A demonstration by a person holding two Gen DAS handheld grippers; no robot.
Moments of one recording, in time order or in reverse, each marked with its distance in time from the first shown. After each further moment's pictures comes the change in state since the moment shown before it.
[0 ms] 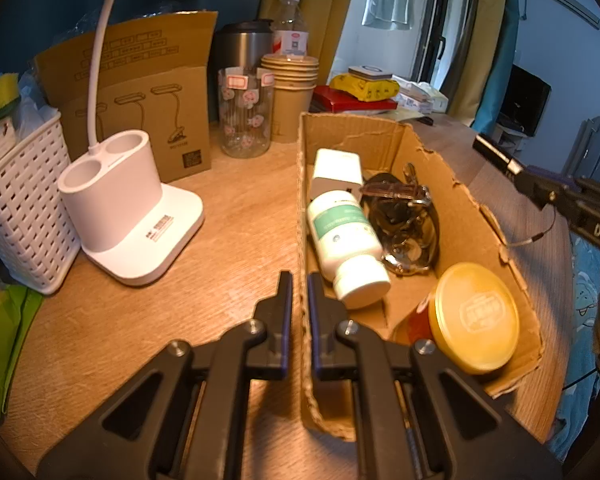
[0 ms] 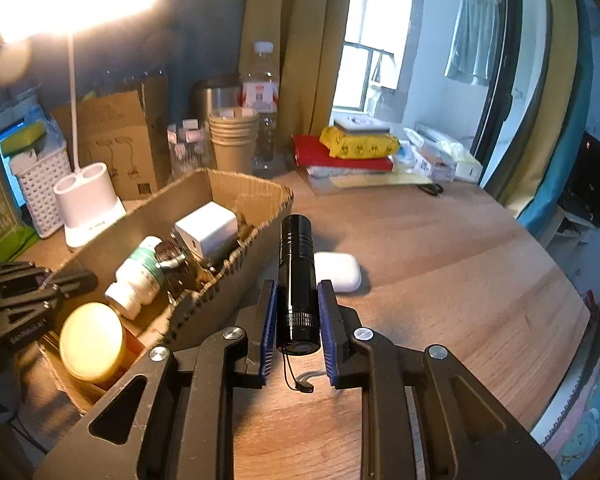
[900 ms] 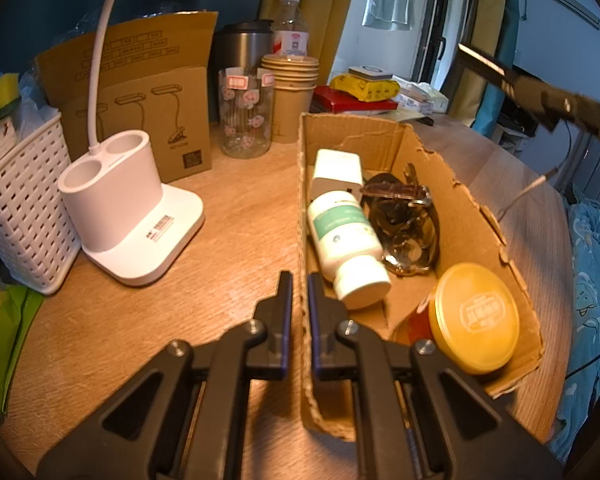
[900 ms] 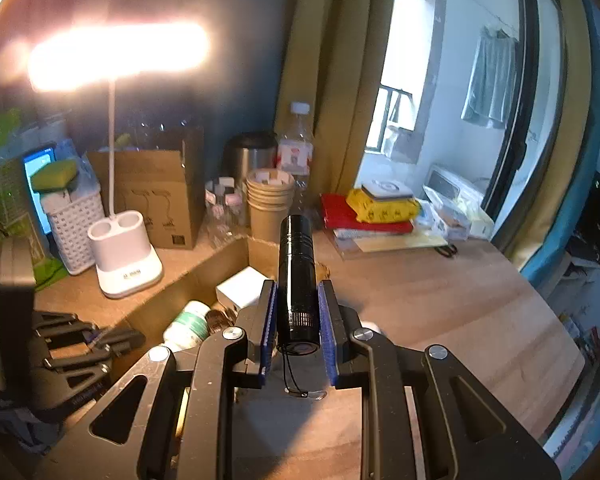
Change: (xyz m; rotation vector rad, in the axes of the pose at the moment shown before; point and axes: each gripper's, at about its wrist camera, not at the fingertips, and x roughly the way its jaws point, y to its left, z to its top) left arm 0.000 -0.001 -0.001 0.000 -0.001 0.001; right arm -0.029 0.031 0.049 -0.063 -0.128 0.046
